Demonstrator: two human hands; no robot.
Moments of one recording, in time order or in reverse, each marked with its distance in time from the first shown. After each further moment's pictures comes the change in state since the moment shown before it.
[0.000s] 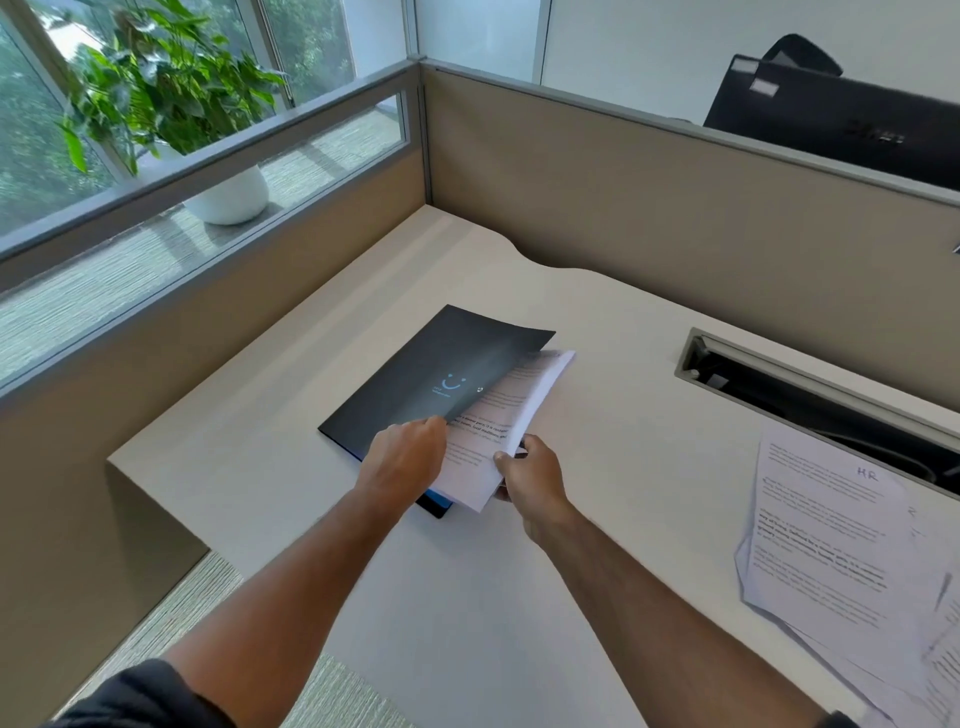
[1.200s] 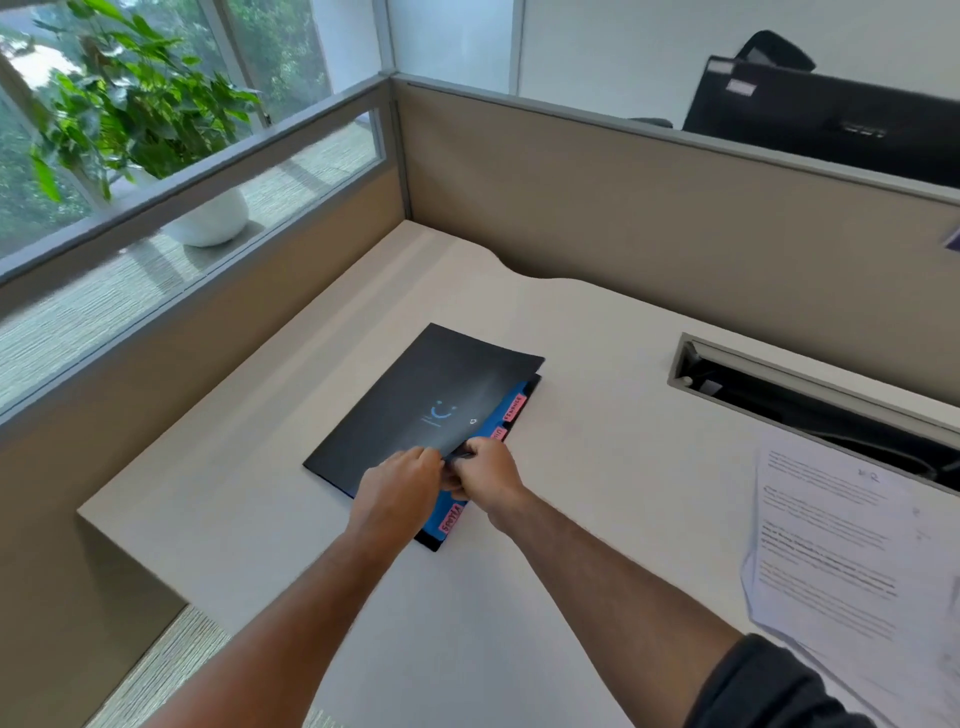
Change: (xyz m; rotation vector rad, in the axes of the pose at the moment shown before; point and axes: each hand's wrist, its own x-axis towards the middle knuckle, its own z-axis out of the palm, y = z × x) left_hand 0.005 0.013 -0.002 0.004 0.002 0.048; right_hand 0.037 -0.021 0.030 -0.143 -0.164 -0.039
